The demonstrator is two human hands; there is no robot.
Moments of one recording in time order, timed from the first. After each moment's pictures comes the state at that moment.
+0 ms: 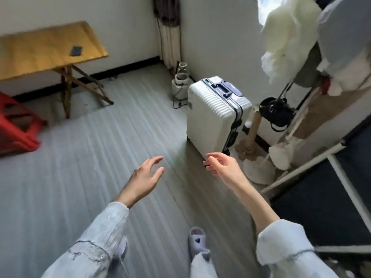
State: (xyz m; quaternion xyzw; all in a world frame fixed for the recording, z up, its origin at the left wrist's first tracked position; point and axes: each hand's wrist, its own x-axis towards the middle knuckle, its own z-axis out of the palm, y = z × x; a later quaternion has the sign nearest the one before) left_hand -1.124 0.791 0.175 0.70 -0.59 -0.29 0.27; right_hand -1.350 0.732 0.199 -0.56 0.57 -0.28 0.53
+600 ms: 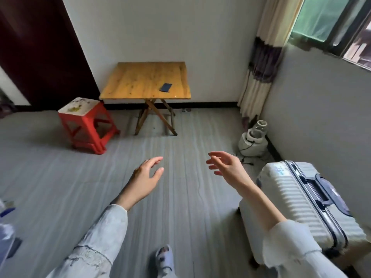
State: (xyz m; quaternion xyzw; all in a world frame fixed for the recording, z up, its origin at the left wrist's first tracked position) left_hand -0.882 0.582 0.219 0.80 -0.41 -0.17 0.41; right_hand -1.065 0.420 0.261 -0.71 0.38 -0.20 0.56
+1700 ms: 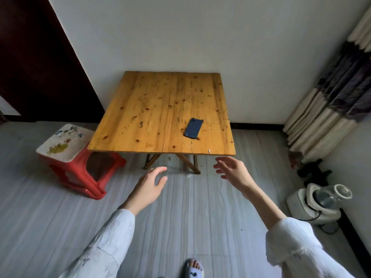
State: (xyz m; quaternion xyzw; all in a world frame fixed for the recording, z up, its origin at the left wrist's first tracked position) left_hand -0.321 0.173 0.153 0.84 -0.35 -0.22 0.36; right_hand -0.490 -0.022 0.210 -0.73 0.40 -0.12 0.54
